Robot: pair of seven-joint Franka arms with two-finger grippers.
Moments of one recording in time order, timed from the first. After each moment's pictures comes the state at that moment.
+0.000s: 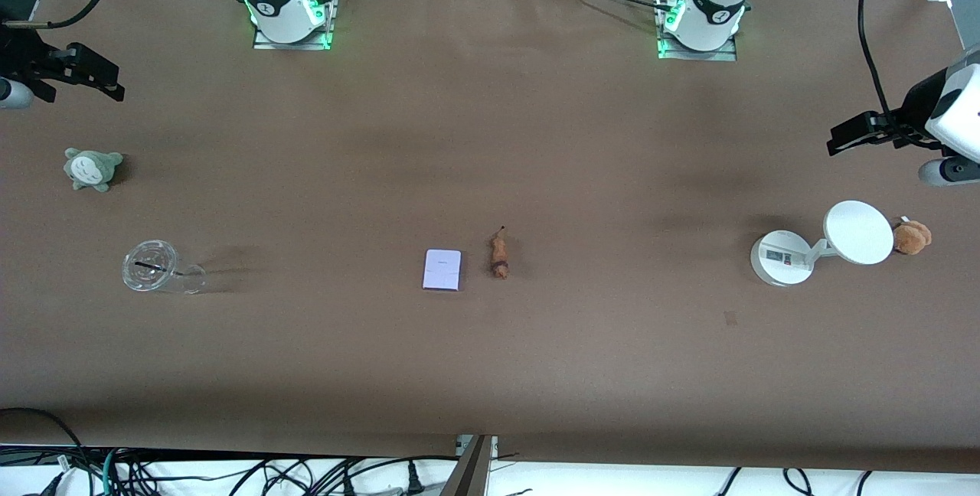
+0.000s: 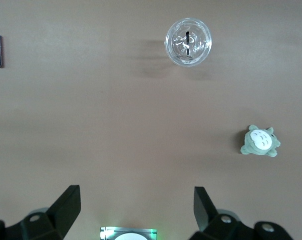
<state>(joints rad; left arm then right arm) 0.06 0.10 -0.06 -1.51 0.00 1.47 -0.14 -0.01 -0.11 -0.03 -1.72 -0.03 1.54 -0.08</state>
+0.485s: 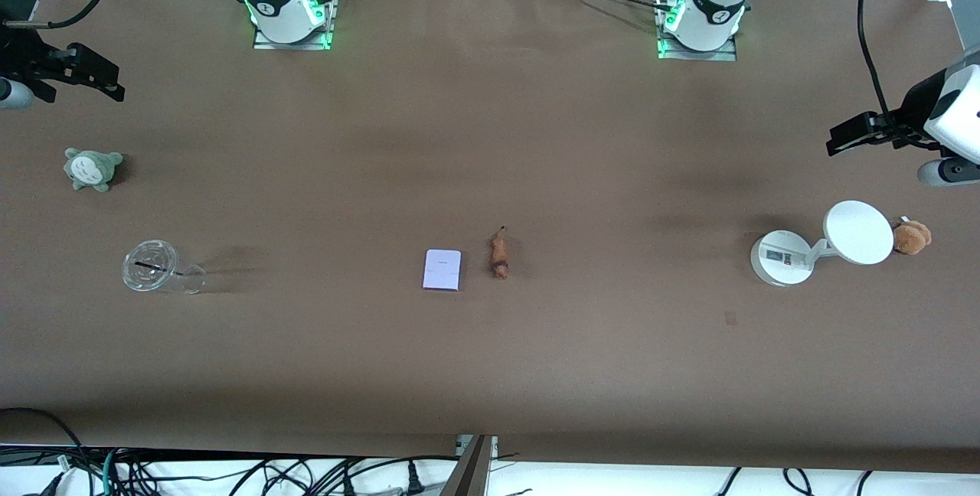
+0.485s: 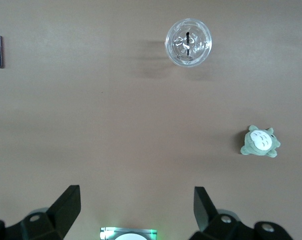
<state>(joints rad) 0.06 0.10 -0.06 -1.51 0.00 1.47 -0.14 -0.01 -0.11 -0.03 -1.72 -0.03 1.54 -0.08</state>
